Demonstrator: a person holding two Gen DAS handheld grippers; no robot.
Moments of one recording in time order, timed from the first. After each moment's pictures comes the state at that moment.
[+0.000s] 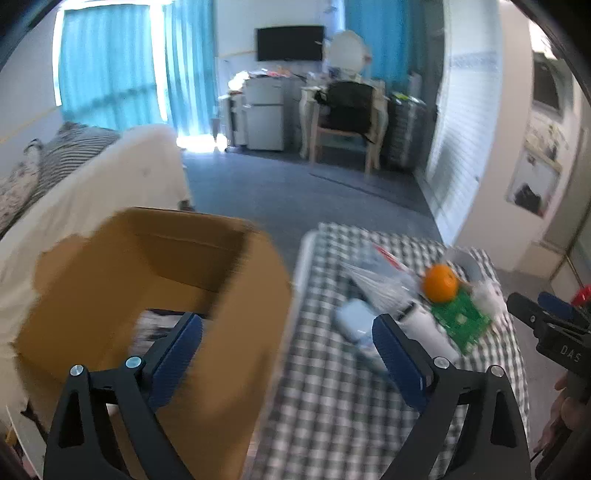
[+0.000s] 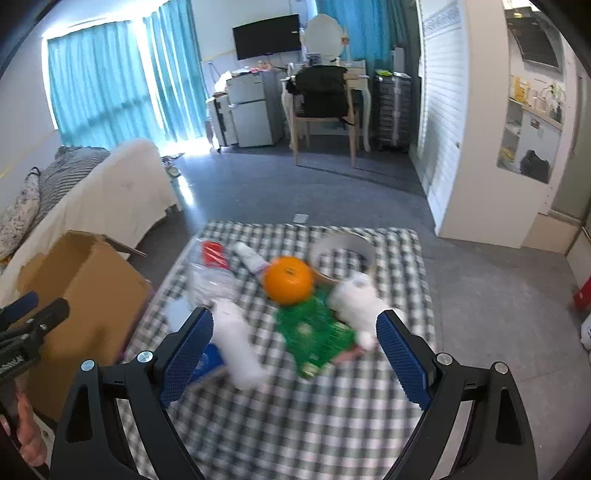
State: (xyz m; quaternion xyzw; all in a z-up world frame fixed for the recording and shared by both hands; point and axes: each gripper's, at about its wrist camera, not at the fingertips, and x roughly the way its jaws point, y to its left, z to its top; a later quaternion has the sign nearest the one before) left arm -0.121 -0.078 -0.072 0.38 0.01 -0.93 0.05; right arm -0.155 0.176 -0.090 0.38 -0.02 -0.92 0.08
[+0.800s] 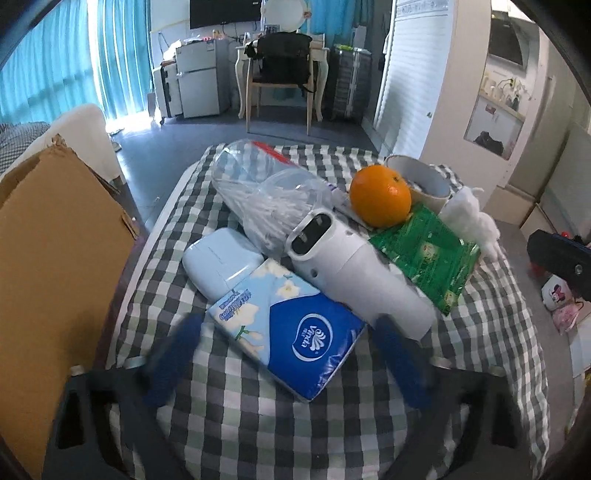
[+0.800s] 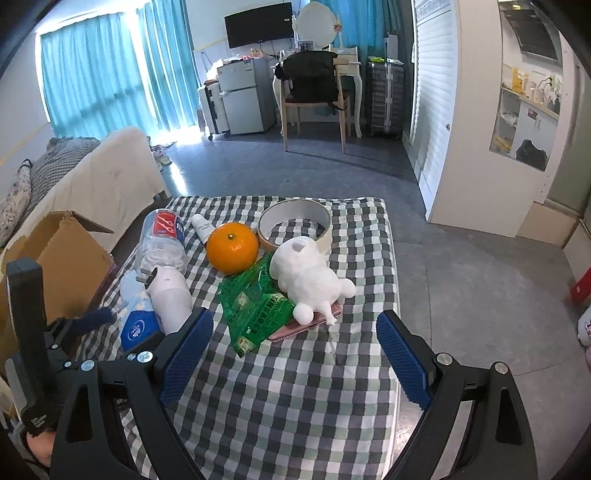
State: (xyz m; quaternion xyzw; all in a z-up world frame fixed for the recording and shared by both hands) left arm -0.170 0.002 -0.177 0.44 0.00 -0.90 -0.05; right arm -0.164 0.213 -0.127 0.40 -0.02 -0.91 0.08
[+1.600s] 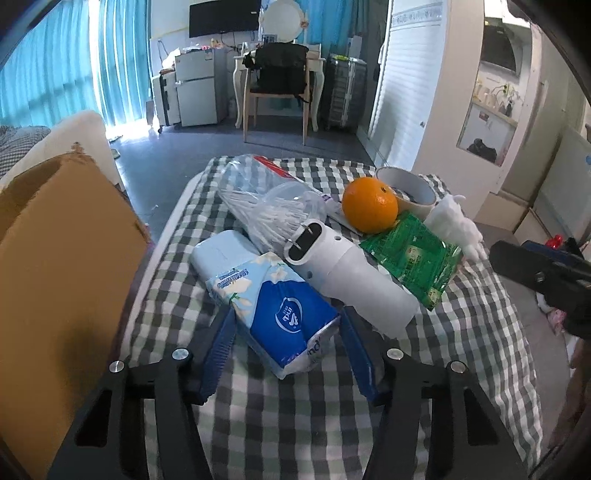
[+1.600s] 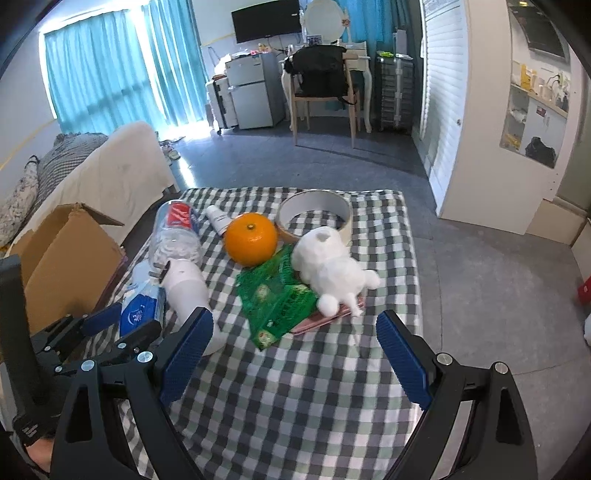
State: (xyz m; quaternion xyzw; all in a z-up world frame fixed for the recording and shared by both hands) left arm -0.146 -0.003 -0.160 0.41 0.00 -0.91 -0.05; right arm -0.160 0.199 -0.128 0.41 -0.02 -0.91 0.10
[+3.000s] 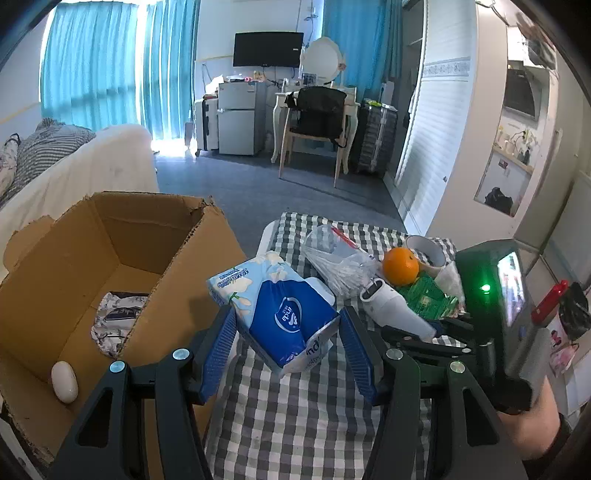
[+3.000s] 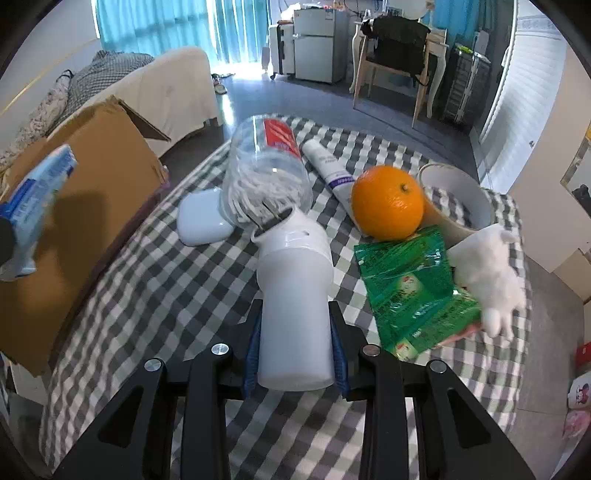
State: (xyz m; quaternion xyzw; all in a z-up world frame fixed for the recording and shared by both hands) left arm -0.096 -0.078 -0.087 0.35 0.04 -0.94 0.00; right arm -0.173 0.093 -0.163 0.47 0.08 -0.86 0.17
